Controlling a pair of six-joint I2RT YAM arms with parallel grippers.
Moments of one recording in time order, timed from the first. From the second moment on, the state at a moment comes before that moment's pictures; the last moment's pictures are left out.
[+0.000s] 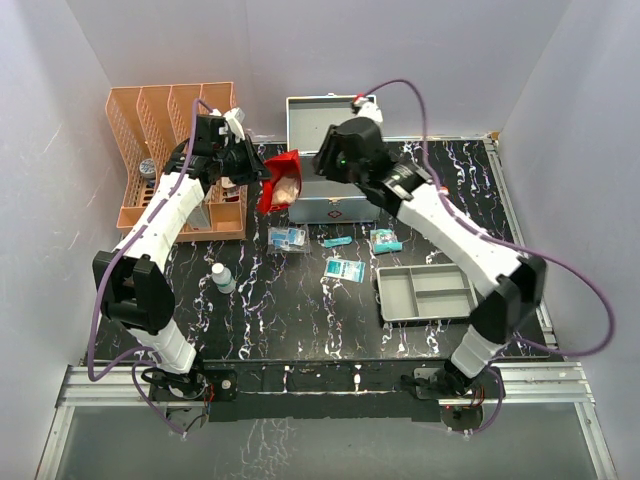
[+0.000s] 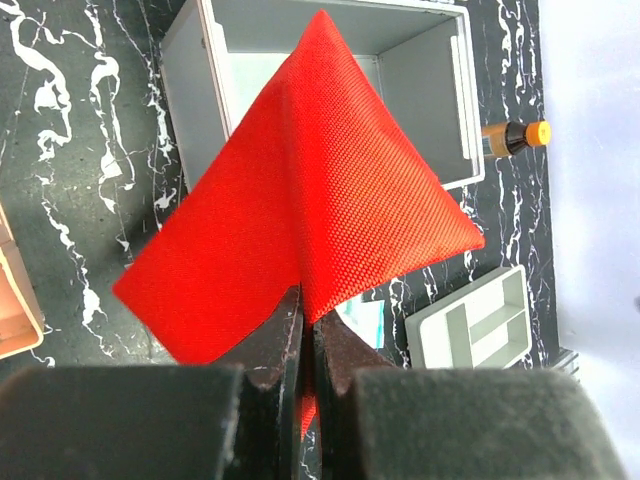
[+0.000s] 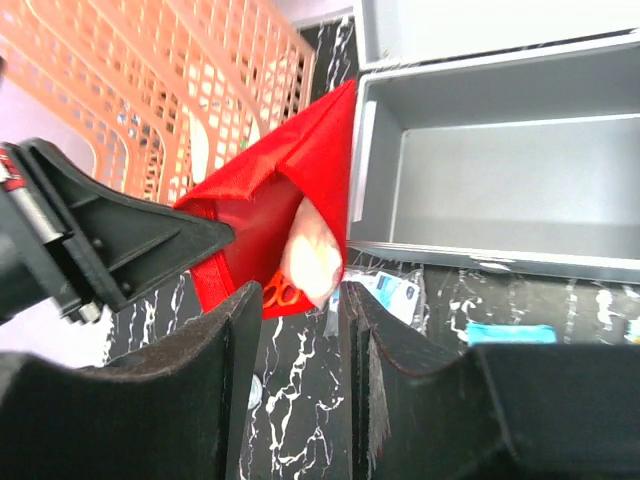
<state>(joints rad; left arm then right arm) -0.23 1.68 1.58 -0.57 0.37 -0.46 0.69 1.73 1.77 -0.49 0.21 0.67</state>
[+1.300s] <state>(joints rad) -0.15 1.68 1.57 -0.57 0.59 -0.43 0.68 1.71 1.37 -0.74 0.08 0.31</state>
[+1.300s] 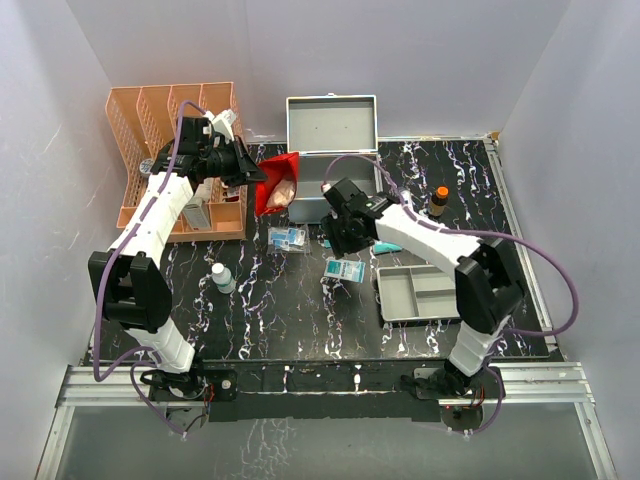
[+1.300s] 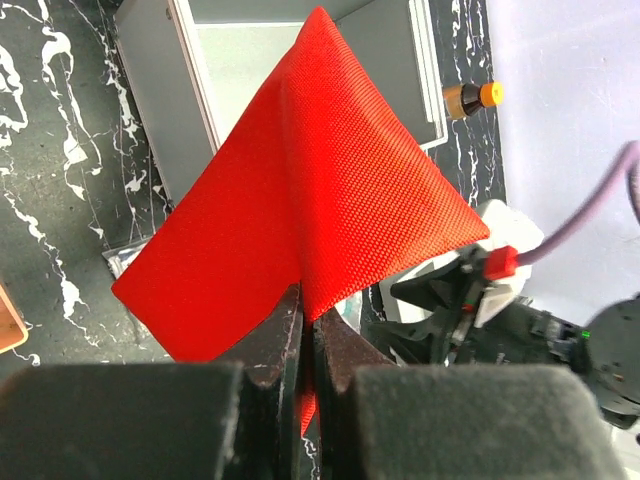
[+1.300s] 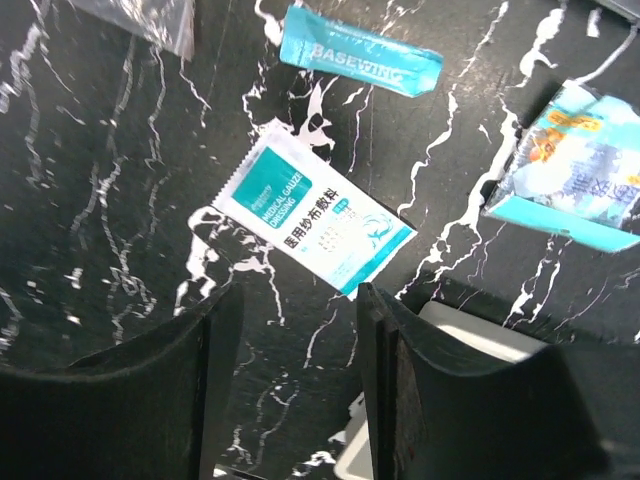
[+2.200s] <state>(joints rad) -0.14 1.68 1.59 -0.58 0.58 -0.38 0.68 1.77 1.53 -0.78 0.05 0.08</state>
